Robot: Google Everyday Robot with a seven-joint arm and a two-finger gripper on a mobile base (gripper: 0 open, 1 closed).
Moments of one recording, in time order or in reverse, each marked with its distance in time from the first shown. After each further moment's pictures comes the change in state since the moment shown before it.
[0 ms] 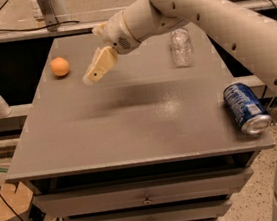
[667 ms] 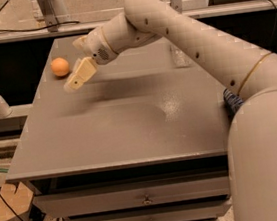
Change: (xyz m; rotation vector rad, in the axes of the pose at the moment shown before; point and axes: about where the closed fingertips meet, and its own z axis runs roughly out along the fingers) arm -0.006 -0.003 0.075 -0.101 -0.077 0.019
